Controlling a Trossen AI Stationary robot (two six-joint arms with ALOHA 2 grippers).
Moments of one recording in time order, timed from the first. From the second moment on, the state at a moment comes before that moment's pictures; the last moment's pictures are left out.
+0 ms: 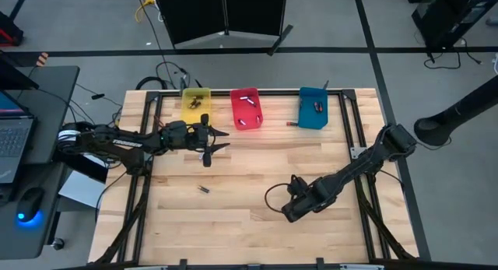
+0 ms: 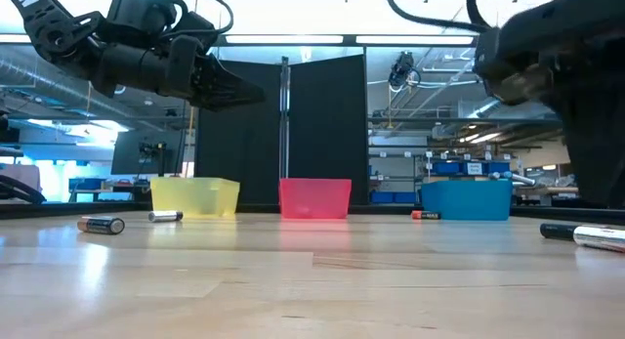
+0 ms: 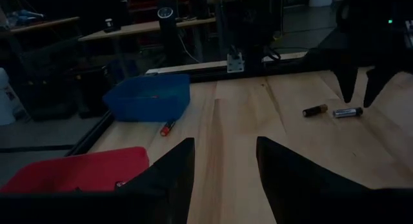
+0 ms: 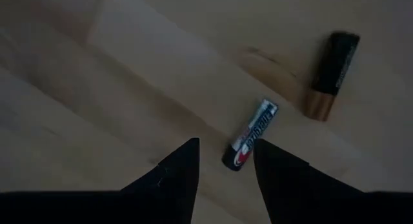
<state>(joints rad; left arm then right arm) 0.21 1.20 0.34 0.75 0.08 0.15 0.53 1.71 1.06 -0.77 0.04 1.55</state>
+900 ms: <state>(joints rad) 0.21 1.20 0.34 0.72 0.08 0.14 0.53 1.78 1.00 -0.69 0.03 1.43</state>
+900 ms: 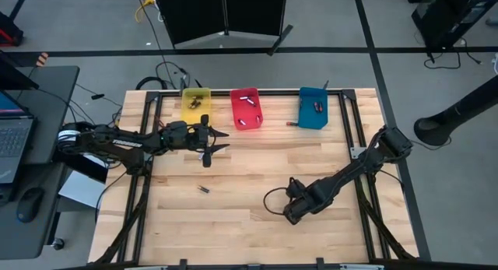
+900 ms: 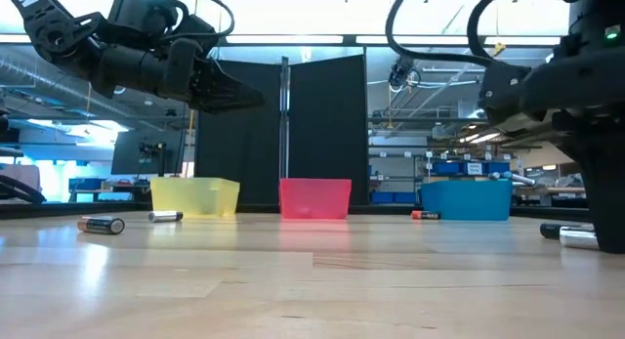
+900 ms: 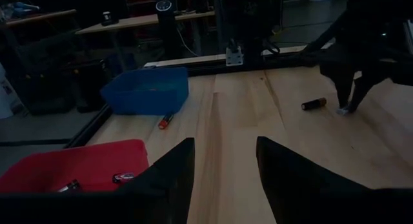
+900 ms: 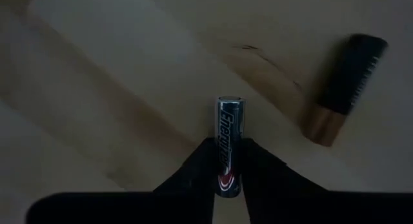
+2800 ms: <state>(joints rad) 0.23 1.24 0.34 0.87 0.11 0.13 -0.42 2.31 2.00 -0.94 0.00 -0.16</state>
